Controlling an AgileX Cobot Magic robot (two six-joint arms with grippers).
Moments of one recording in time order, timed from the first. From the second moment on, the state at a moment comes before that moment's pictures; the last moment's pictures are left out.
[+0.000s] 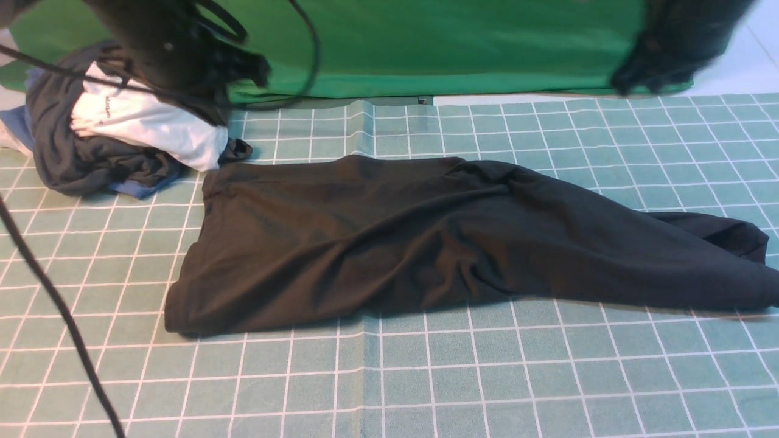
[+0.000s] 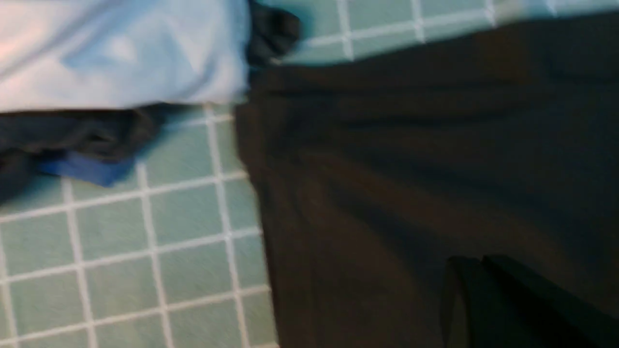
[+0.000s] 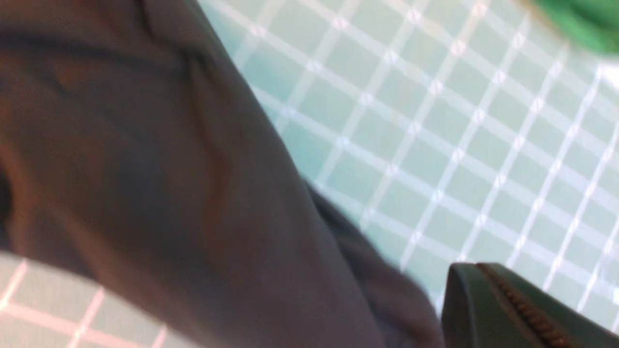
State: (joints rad) right arm 0.29 1.82 -1.80 -0.12 1.18 -0.24; left arm -0.18 1.82 -1.67 -0.04 1.11 0.01
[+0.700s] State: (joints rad) right arm -0.21 1.75 -1.24 0.16 0.96 -0.17; left arm -0.29 1.75 -1.04 0.07 0.68 -0.13
